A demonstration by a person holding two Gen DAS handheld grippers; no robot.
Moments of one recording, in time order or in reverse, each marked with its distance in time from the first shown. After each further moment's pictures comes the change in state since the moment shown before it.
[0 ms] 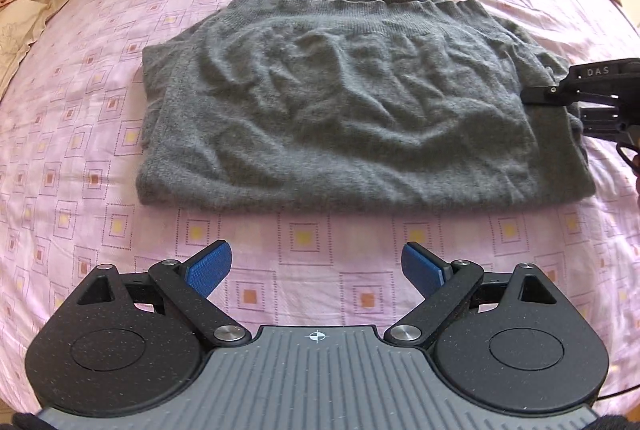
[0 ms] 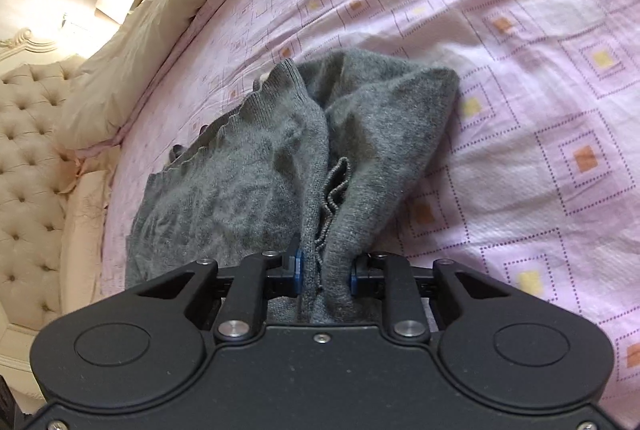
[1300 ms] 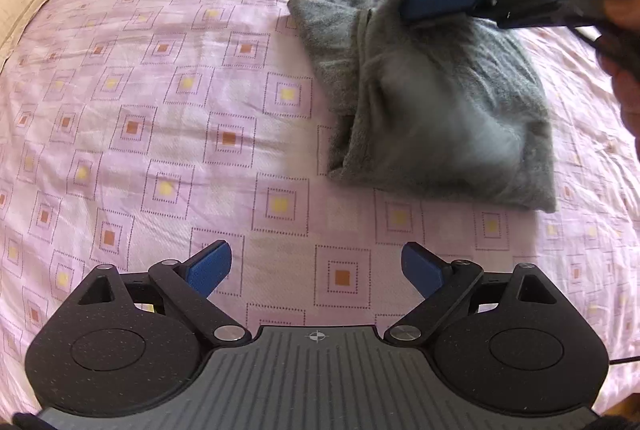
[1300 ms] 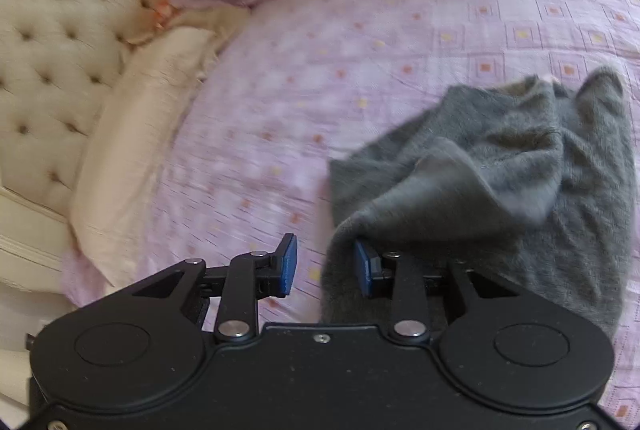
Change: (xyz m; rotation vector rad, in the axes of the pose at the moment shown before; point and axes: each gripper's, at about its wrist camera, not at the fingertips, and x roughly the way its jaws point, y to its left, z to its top) left arm 0.015 0.159 -0.018 -0.118 0.011 -0.101; right arm 0.122 0.312 -0.063 -0.405 0.181 0.092
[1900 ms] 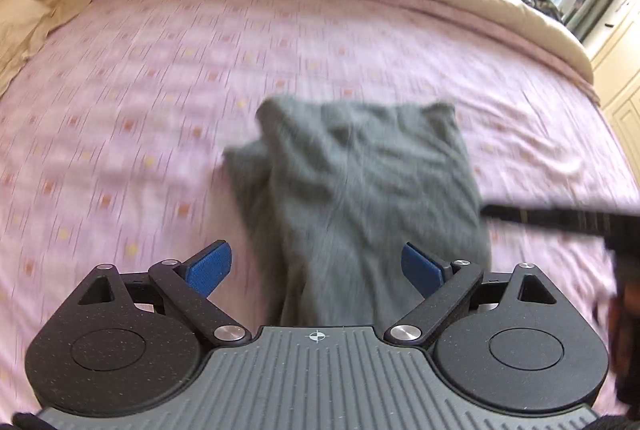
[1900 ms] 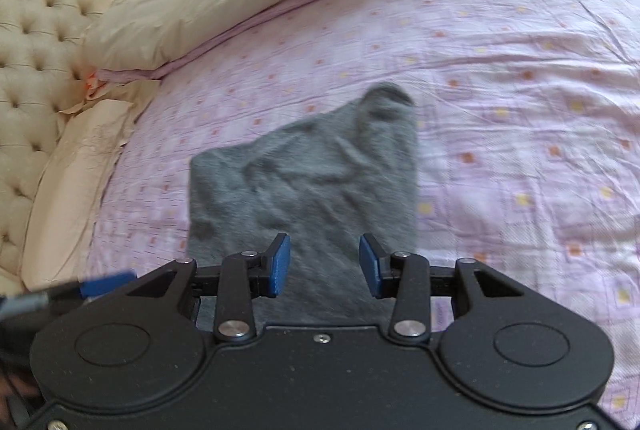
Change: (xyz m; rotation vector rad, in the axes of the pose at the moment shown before) left arm -0.013 -0.033 0.101 0.030 -0.172 -0.095; right arm -0.086 -0.084 -0.040 0.133 -0.165 -0.229
